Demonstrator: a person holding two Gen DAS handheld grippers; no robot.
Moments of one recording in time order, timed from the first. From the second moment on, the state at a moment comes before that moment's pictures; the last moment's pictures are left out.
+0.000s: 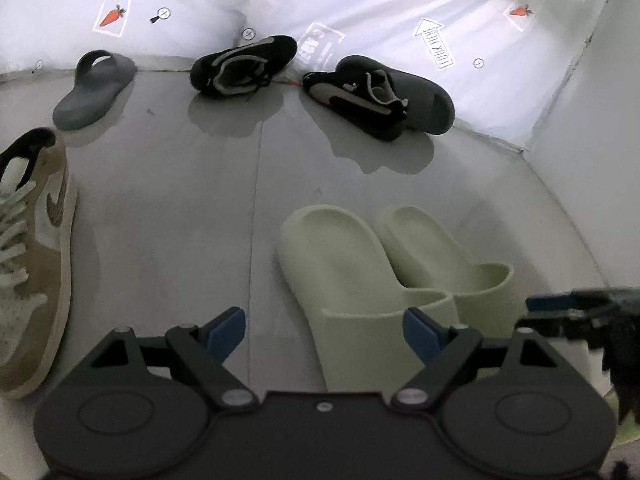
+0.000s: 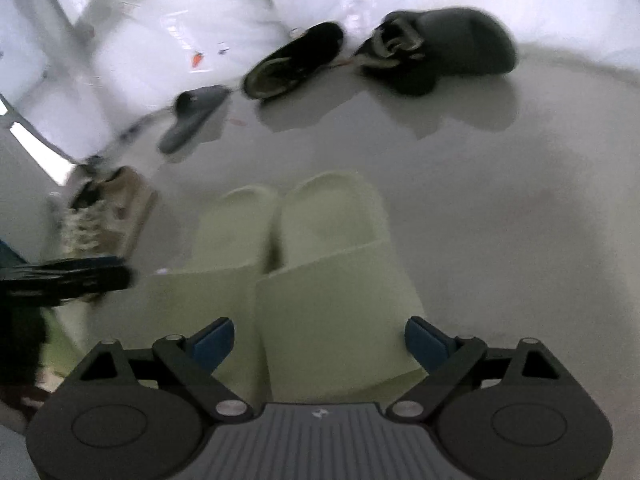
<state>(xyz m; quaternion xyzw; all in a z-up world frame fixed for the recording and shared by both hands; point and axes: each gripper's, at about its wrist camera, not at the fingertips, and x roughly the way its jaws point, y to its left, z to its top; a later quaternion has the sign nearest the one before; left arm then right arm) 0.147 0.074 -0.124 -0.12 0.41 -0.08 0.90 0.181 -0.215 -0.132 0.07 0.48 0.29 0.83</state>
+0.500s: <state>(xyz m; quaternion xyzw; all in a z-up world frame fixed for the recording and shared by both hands) 0.139 0.083 -0.120 -0.13 0.41 -0.08 0.90 0.195 -0.239 -0.153 0.15 0.48 0.28 0.82</state>
